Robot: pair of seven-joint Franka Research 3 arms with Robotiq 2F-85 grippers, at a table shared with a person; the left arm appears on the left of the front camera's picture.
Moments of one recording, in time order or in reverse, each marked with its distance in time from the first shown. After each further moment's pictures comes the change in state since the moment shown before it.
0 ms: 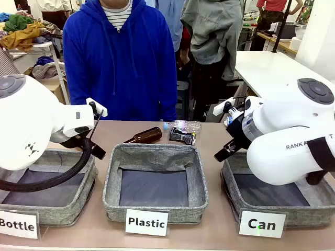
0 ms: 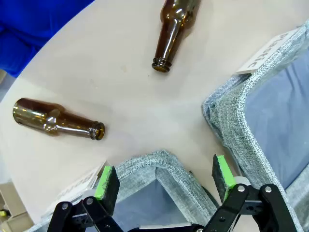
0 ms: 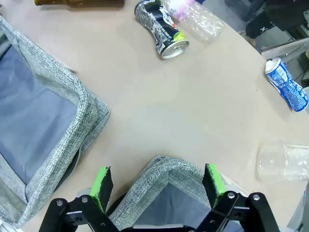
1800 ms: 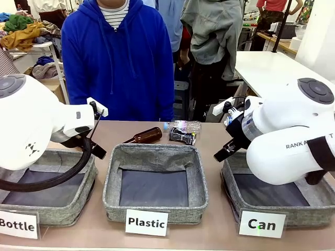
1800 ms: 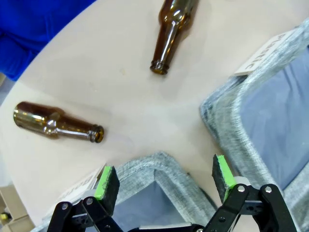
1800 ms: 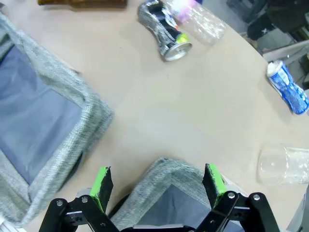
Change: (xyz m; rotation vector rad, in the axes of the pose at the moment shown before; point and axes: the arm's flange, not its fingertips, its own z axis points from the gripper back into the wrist) left arm 0.004 -0.005 0.004 -0.005 -0.014 -0.016; right arm 0.003 0.005 0.003 0.015 -0.009 0.016
